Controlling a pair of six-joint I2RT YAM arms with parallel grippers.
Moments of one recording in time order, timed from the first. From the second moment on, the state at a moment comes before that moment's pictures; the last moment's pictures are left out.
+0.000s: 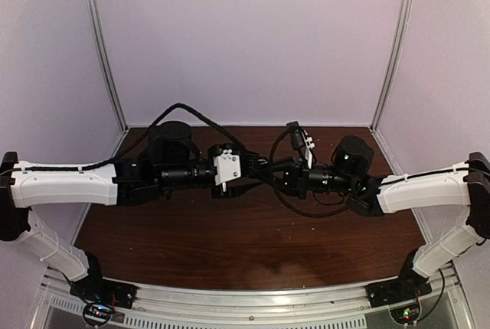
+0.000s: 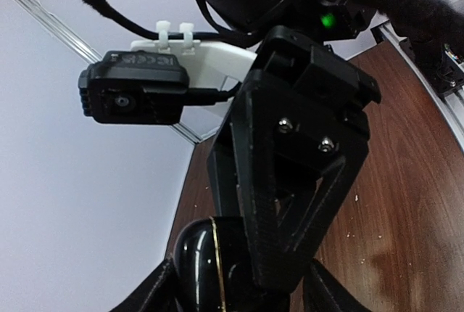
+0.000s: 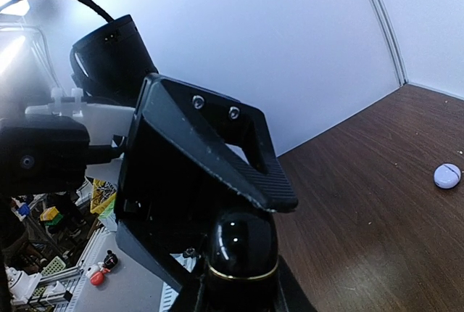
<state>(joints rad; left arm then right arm) -1.05 1.40 1.00 0.18 0.18 0.77 0.82 1.43 0.72 0.79 -0.63 0.52</state>
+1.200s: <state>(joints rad) -0.74 1.71 1.05 0.28 0.28 0.33 0.56 1.24 0.60 0.72 -0.55 0.38</state>
